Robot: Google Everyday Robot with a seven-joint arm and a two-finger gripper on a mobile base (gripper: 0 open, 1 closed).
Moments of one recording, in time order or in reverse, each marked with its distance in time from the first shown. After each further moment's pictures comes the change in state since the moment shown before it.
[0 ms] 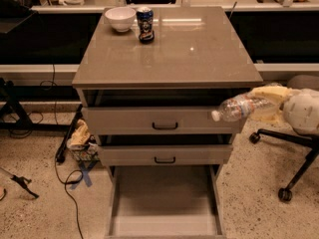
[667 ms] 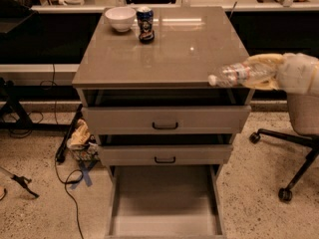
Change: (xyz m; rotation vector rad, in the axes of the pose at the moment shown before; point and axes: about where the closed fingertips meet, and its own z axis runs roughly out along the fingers) arm 0.058 -0.060 0.036 0.032 0.003 0.141
